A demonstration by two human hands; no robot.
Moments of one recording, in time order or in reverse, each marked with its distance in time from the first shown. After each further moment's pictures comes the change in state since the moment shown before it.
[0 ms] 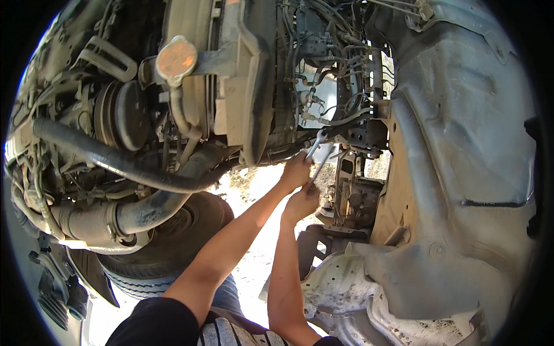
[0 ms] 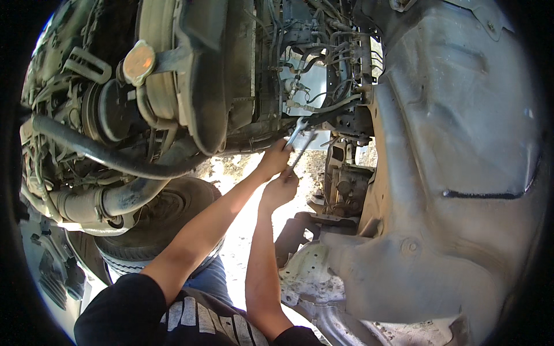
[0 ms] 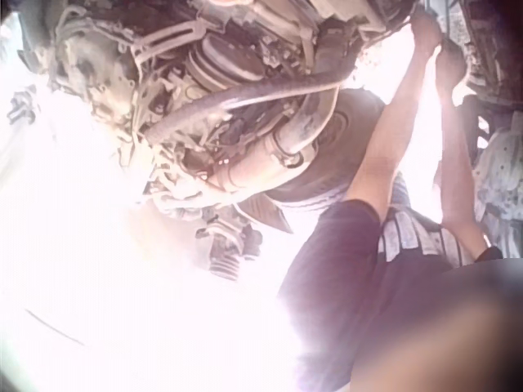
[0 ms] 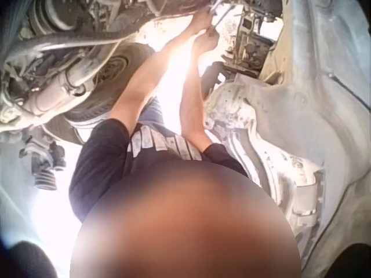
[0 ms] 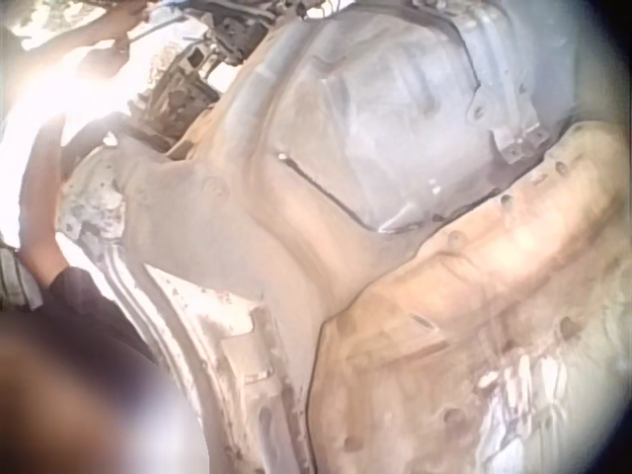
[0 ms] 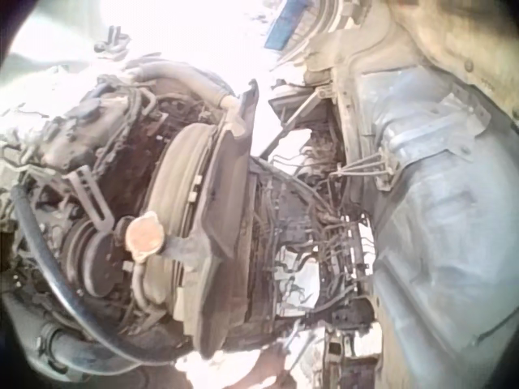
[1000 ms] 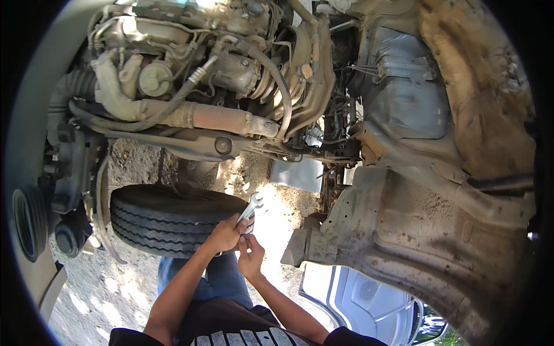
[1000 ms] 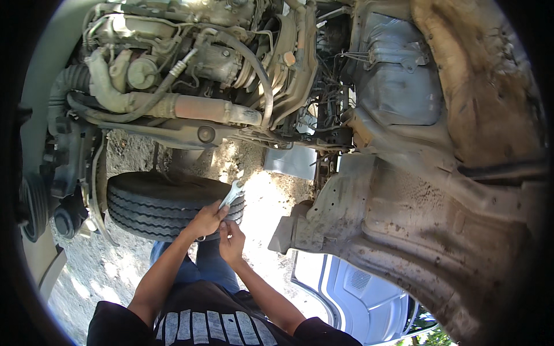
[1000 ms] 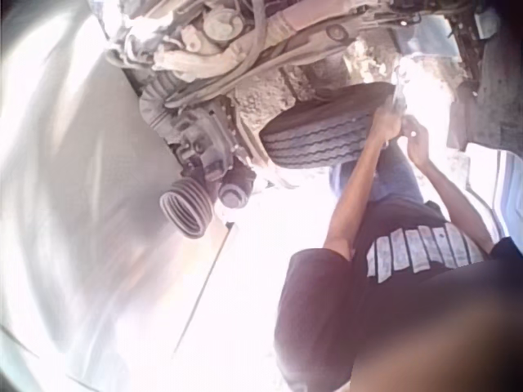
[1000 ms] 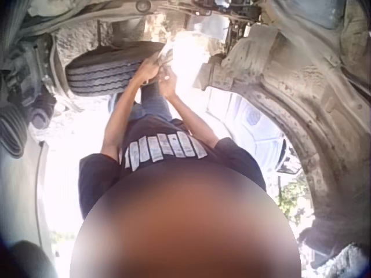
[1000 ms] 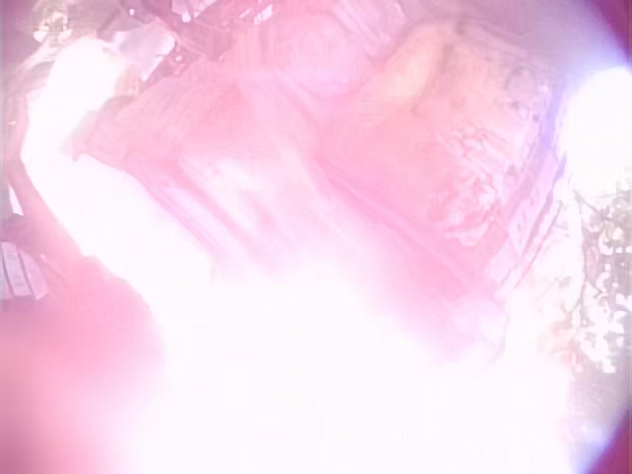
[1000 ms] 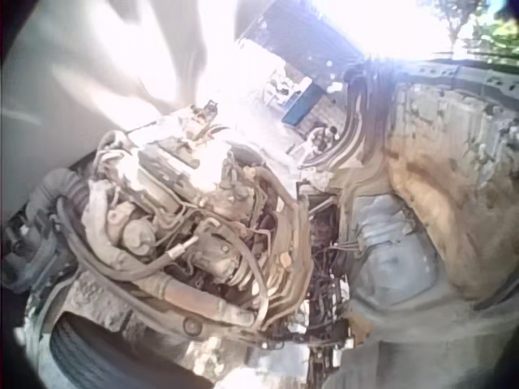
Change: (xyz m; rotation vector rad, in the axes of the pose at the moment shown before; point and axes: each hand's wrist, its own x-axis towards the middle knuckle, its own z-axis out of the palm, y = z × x) left_hand -0.451 -0.103 -0.221 0.211 -0.017 0.035; right_hand -0.379 0.109 -0.167 0.195 -0.771 -0.557
